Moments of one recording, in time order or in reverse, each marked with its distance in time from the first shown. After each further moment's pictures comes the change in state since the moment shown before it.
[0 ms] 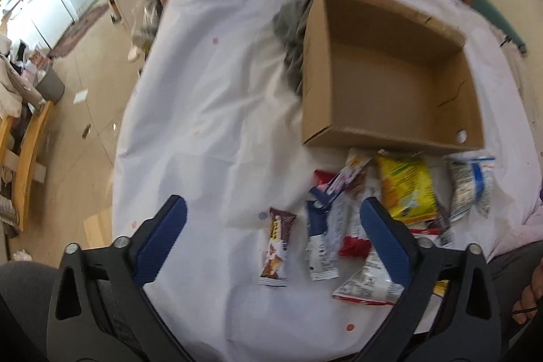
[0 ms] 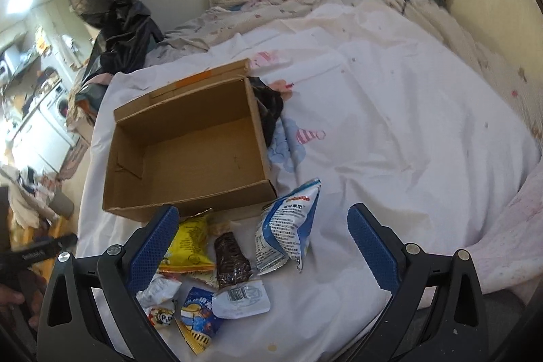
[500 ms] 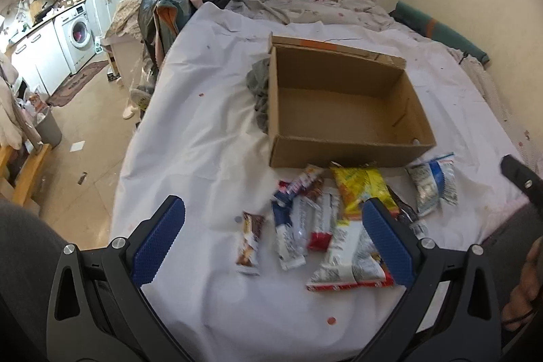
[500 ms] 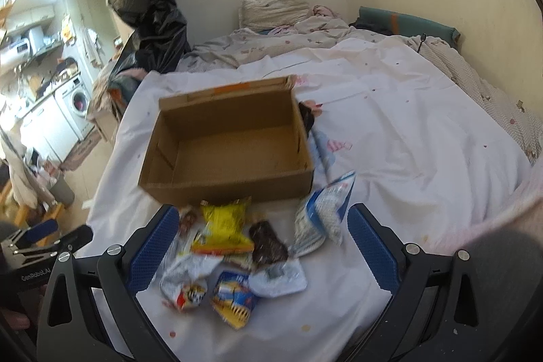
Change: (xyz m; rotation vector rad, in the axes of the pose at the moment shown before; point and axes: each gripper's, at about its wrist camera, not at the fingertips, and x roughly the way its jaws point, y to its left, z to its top) left arm -0.074 -0.027 -0.072 0.080 -0.351 -0.050; right arm -0.046 0.057 -0.044 -0.160 -0.155 -0.009
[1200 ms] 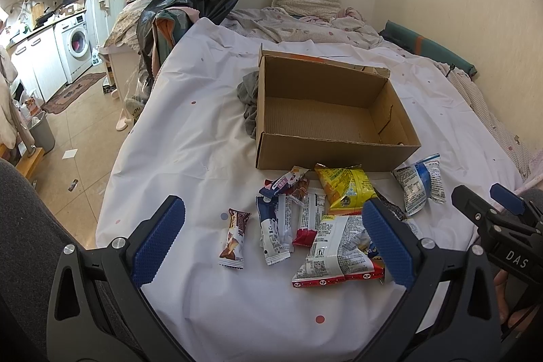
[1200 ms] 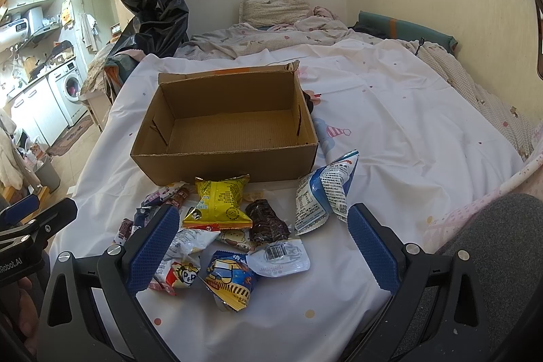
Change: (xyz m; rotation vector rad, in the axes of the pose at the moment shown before) left arm -0.016 -0.006 -0.036 -0.008 -0.125 -0.046; right arm 0.007 0.030 -0.052 -0.075 -0.007 -0.047
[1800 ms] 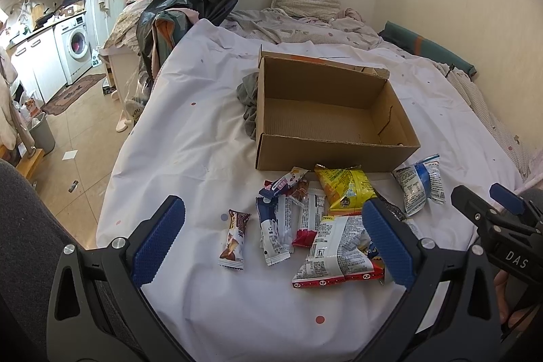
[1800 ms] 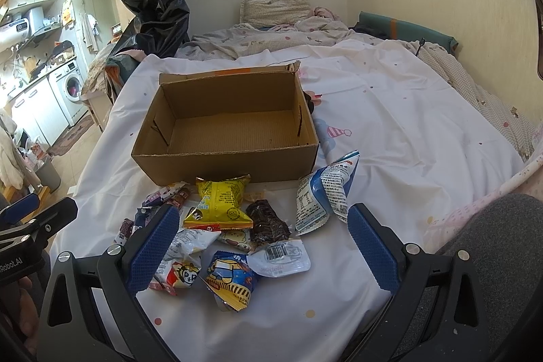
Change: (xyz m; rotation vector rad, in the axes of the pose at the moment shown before) left arm -0.001 -0.001 0.000 0.001 -0.002 -0.001; right arm -0.002 0.002 0.000 -0.001 0.000 0.001
